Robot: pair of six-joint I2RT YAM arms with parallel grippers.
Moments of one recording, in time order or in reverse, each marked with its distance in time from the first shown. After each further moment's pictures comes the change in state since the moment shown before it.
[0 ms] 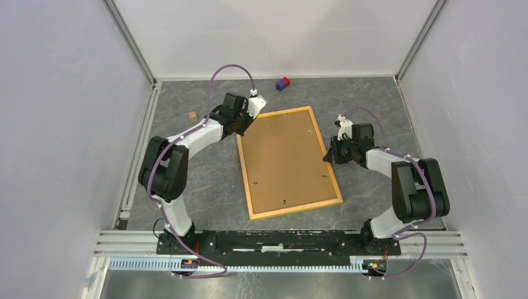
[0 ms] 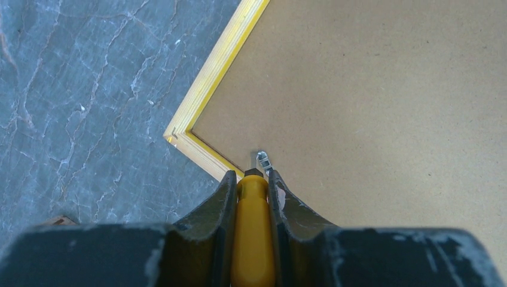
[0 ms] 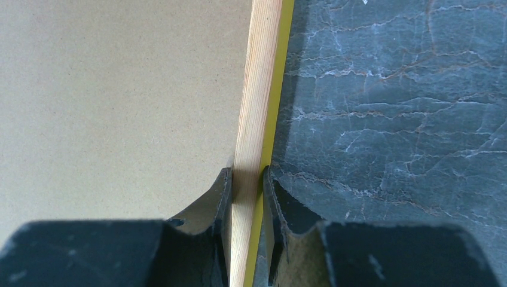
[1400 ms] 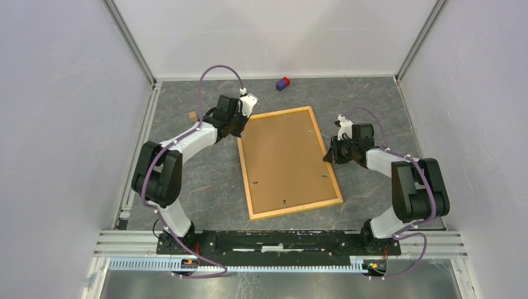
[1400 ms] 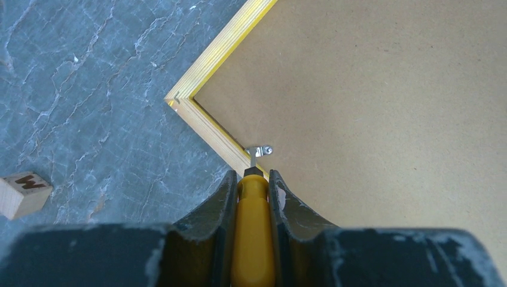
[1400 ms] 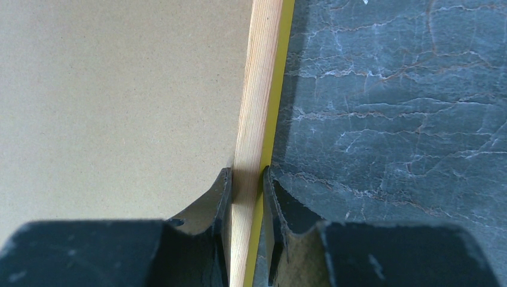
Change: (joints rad) left arm 0.033 -0.061 -0.069 0.034 -0.009 -0.157; right arm -0.001 0.002 0.002 -0.002 -0.004 -0.002
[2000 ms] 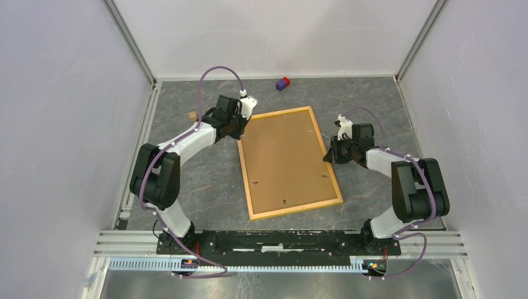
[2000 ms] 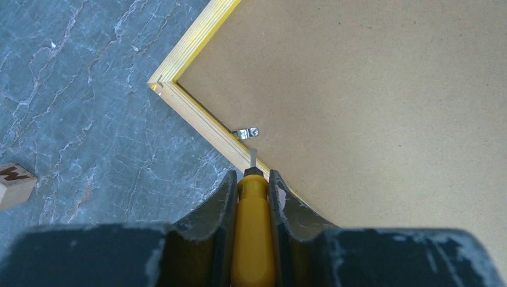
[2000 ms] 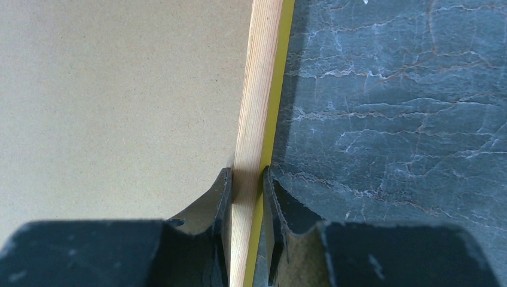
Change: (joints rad) left arm 0.000 -0.037 0.001 -0.083 0.028 0.000; right arm 0.000 0.002 0.001 -0.001 0.000 0.000
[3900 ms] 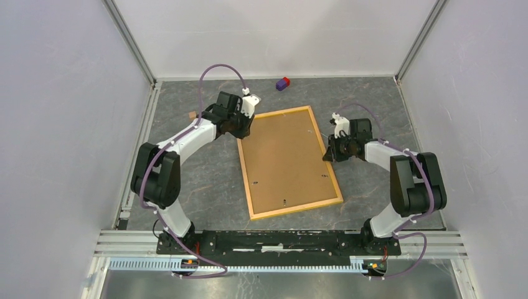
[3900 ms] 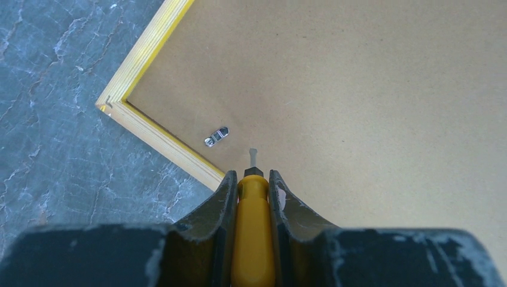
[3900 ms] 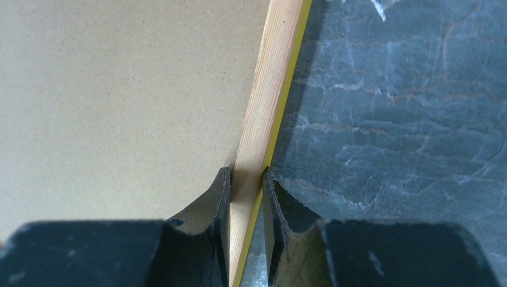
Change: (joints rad) left arm -0.004 0.027 0.064 -0.078 0.155 -0.019; right arm 0.001 0.039 0.077 -0.105 -0.001 -0.112
